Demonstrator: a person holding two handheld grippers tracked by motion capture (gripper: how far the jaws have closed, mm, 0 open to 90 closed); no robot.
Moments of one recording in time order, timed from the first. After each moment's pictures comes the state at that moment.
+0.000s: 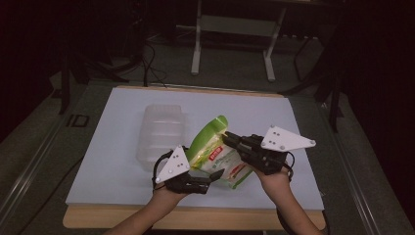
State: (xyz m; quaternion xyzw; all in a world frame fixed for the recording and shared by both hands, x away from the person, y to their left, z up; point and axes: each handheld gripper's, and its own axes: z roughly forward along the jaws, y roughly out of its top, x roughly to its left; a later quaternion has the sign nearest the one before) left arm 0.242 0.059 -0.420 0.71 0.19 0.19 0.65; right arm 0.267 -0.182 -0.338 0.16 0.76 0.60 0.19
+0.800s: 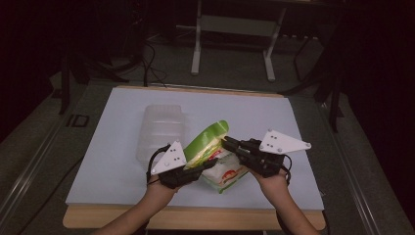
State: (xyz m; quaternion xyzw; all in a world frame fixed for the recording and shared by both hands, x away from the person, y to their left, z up) left arm 0.251 0.071 -0.404 0.75 0.17 0.16 0.62; right arm 0.269 -0.185 -0.354 0.17 0.76 0.61 0.18
